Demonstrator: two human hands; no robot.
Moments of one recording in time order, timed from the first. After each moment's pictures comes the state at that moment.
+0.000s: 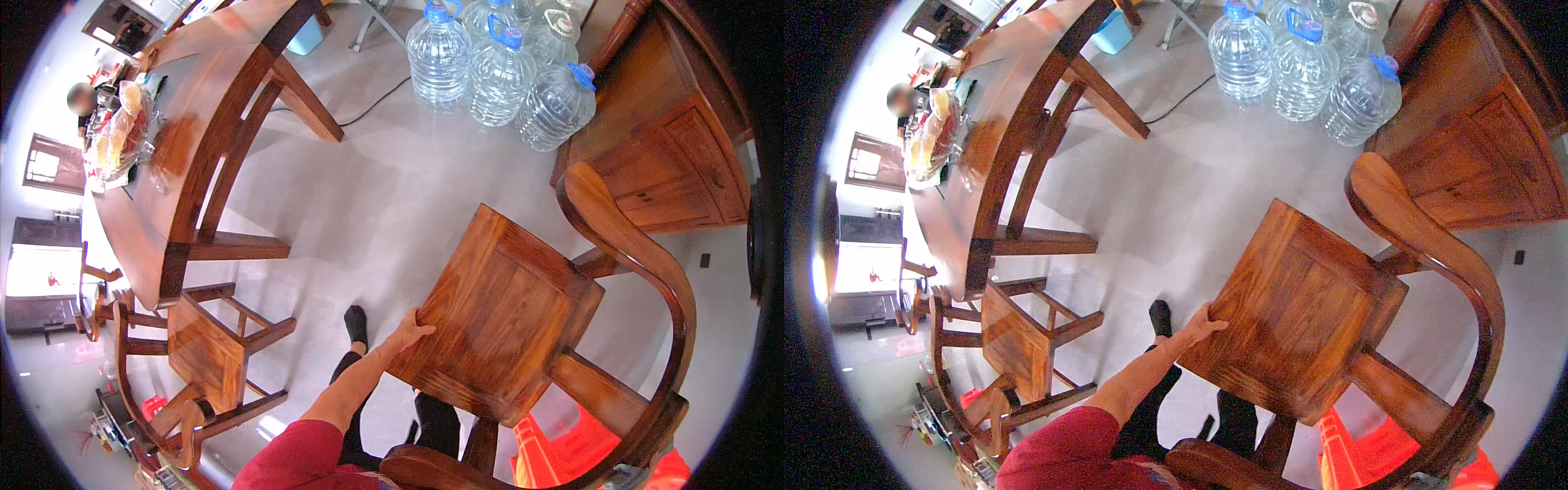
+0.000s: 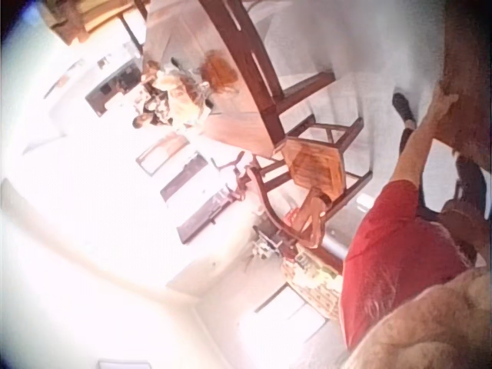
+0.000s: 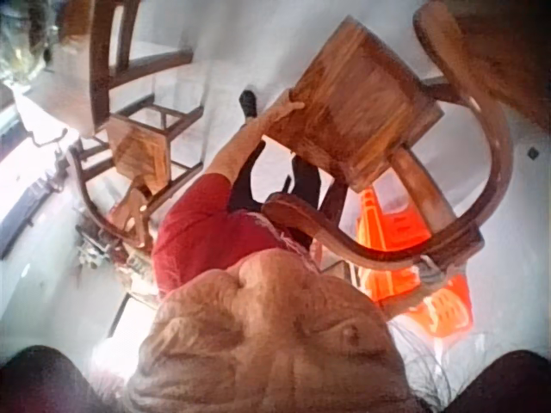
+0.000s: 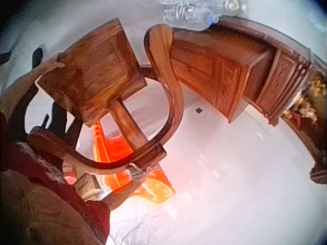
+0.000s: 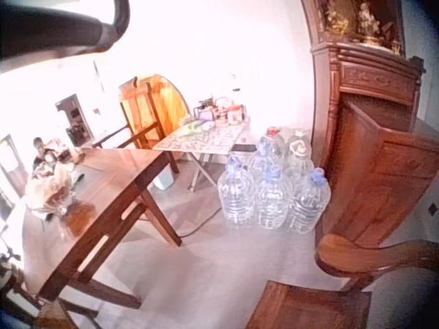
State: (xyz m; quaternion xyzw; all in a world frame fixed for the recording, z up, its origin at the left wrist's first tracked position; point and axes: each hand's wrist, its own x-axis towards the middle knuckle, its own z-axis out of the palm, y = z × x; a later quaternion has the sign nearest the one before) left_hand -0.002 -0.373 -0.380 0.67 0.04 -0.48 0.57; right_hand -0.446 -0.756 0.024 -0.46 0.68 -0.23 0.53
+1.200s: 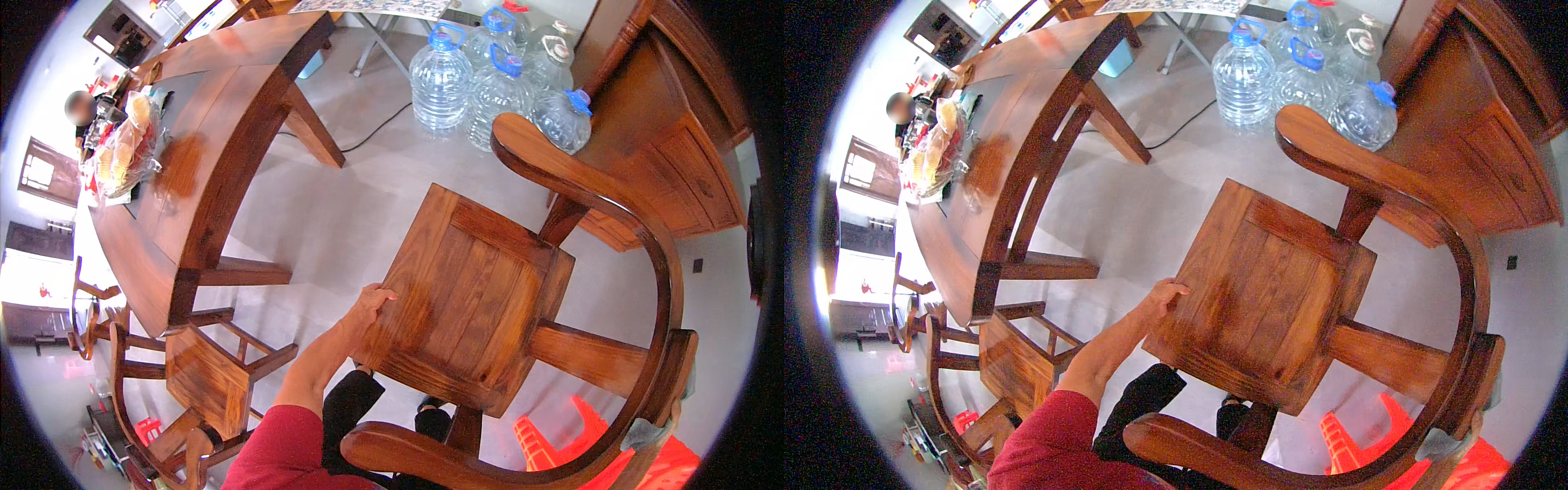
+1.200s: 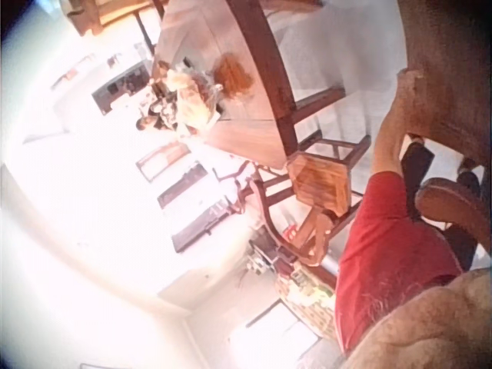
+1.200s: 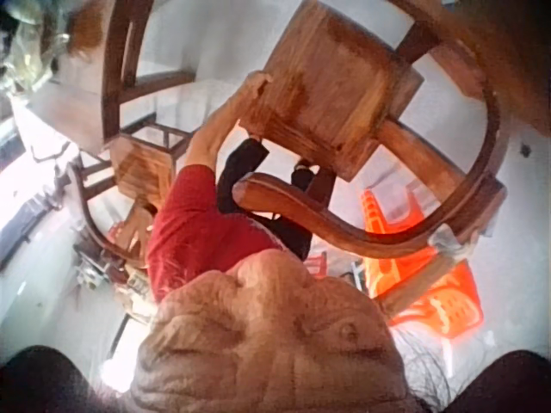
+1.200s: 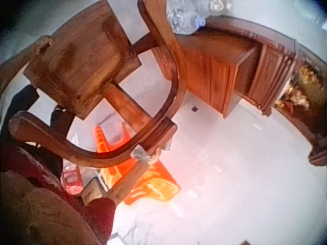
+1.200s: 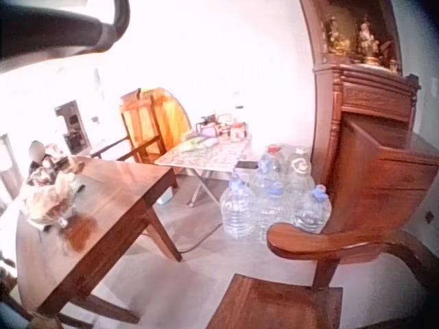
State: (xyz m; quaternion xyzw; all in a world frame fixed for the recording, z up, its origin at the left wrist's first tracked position) left_hand 0.174 -0.330 -0.368 0.62 0.23 -0.48 0.58; right_hand -0.294 -0.737 -0.011 -0.35 0.55 -0.38 0.66
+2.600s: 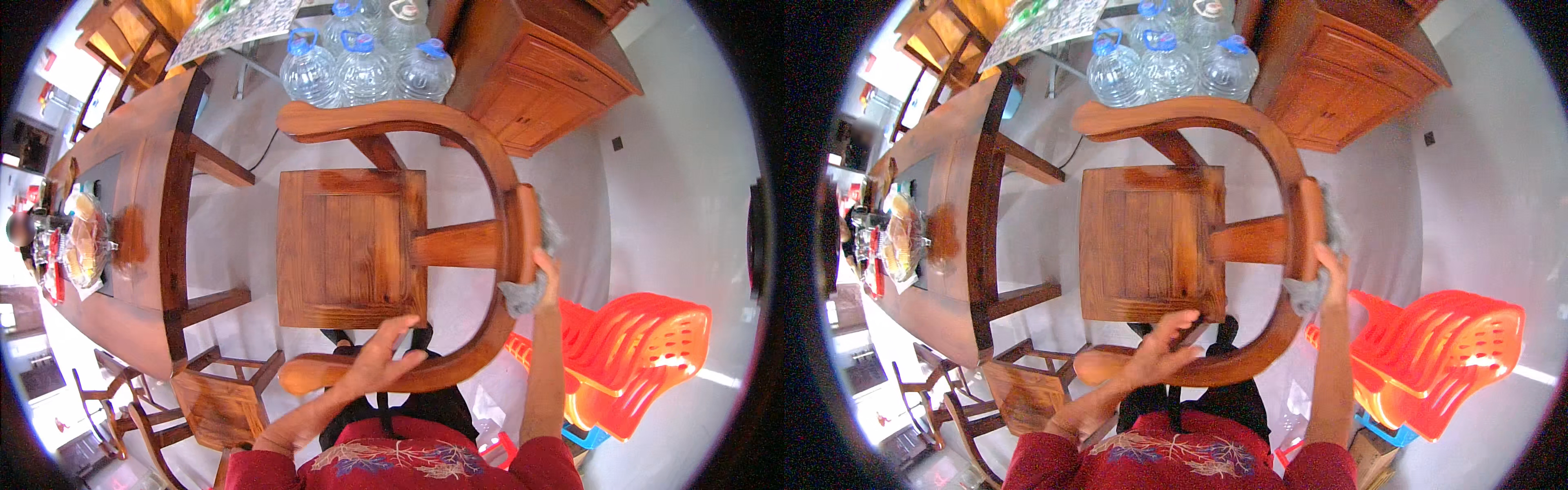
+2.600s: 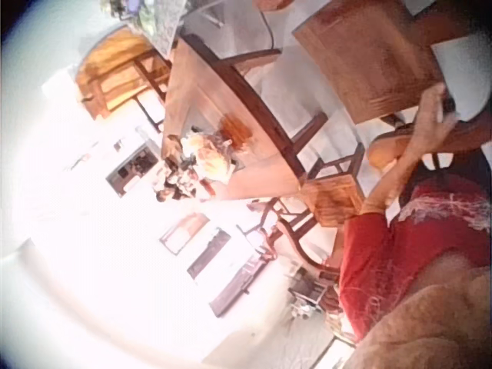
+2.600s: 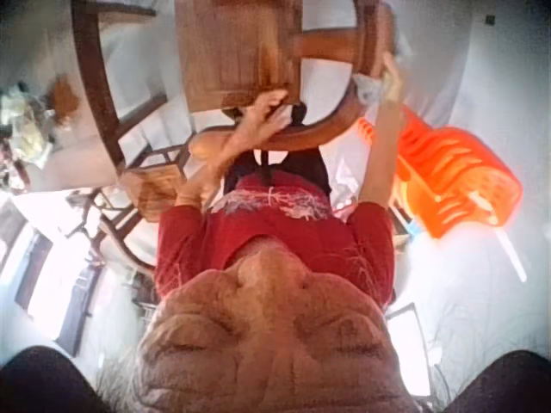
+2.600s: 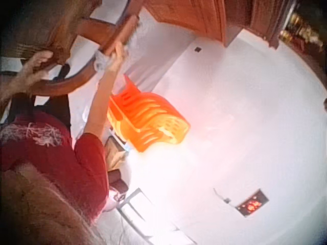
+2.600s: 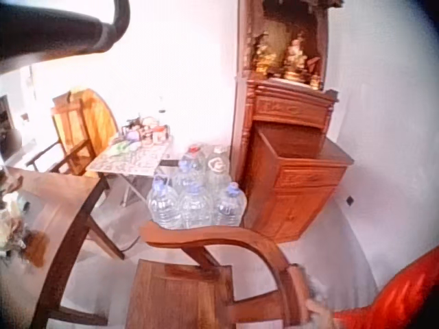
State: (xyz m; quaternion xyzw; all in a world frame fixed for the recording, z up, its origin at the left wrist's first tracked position) left_hand 0.003 -0.367 -0.012 0.63 -0.38 -0.43 0.54; right_hand -0.165 -0.657 -0.031 -0.43 0.43 -0.34 0.72
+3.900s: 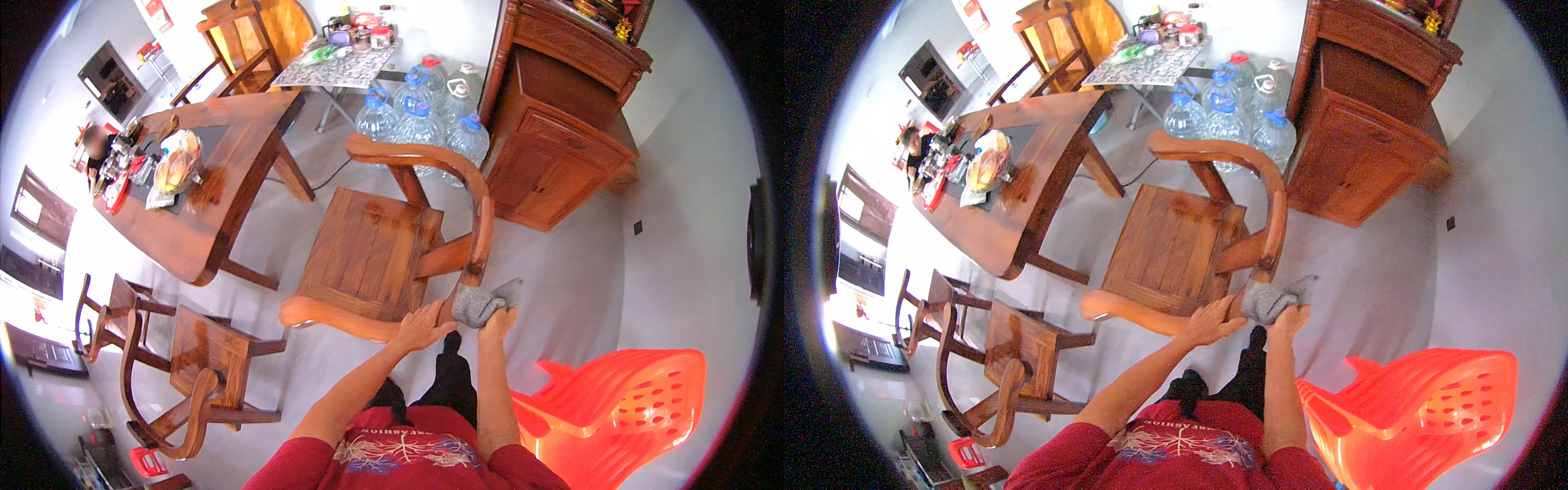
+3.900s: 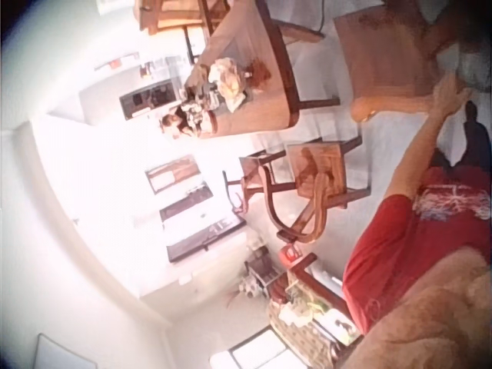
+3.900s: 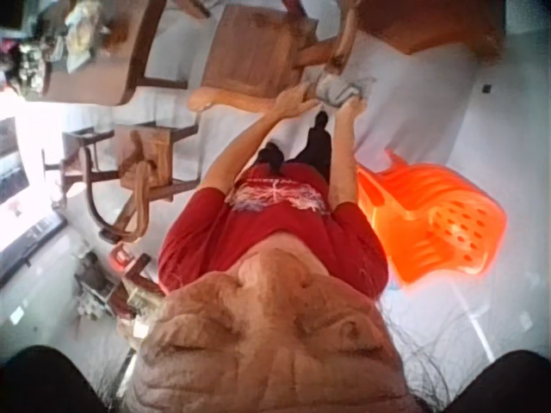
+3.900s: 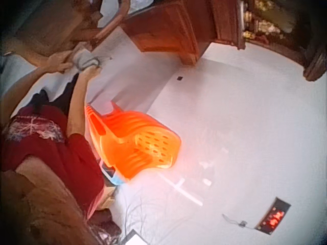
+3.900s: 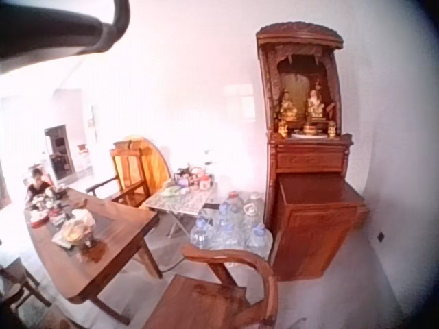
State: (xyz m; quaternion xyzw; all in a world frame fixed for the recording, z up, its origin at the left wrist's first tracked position) left_hand -0.149 -0.444 -0.028 0.82 -0.39 -0.29 0.31; right_hand -0.239 -0.597 -0.058 -0.33 0.50 -0.46 0.65
